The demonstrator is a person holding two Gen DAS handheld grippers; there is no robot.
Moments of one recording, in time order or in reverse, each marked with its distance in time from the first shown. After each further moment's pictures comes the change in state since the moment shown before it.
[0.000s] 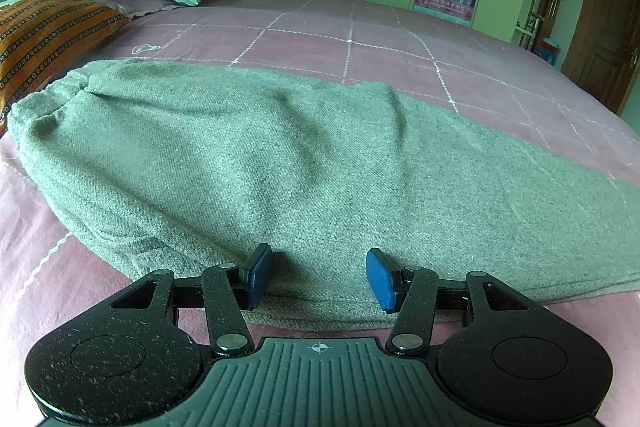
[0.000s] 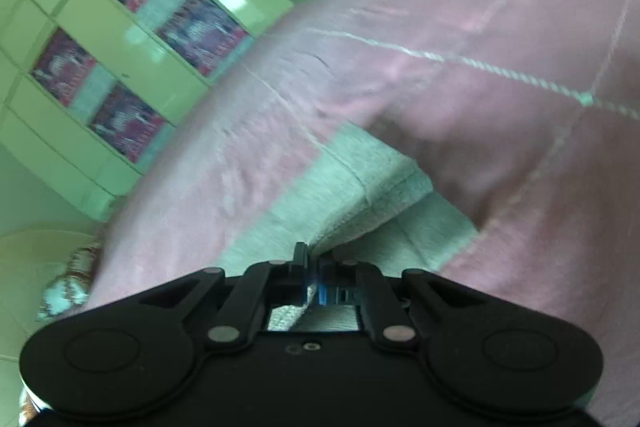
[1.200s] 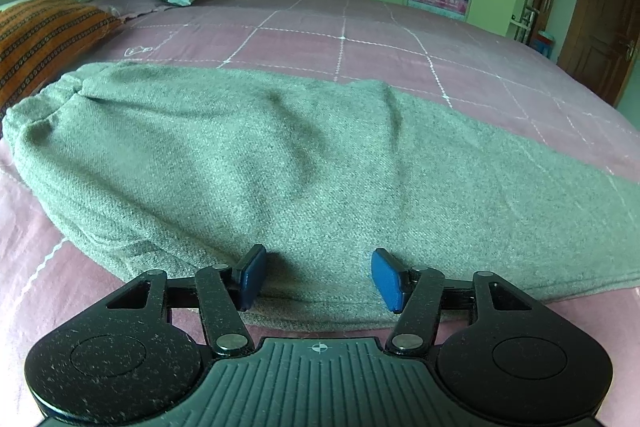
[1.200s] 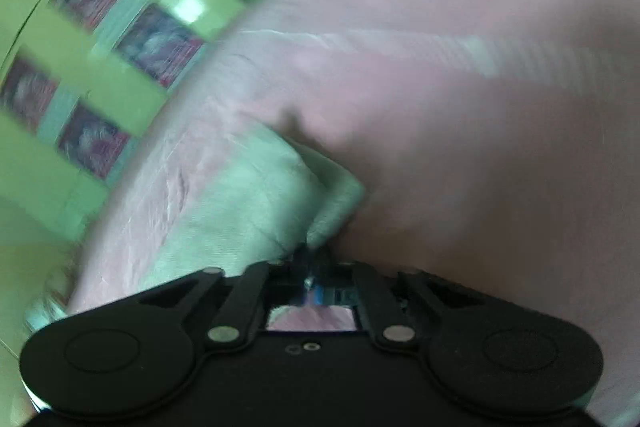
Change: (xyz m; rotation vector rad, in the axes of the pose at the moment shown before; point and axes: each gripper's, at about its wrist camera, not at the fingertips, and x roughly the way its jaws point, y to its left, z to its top) left arm 0.000 -0.003 0.003 0.028 0.010 -0.007; right arm -0.008 -0.079 -0.015 0.212 -0.011 -0.058
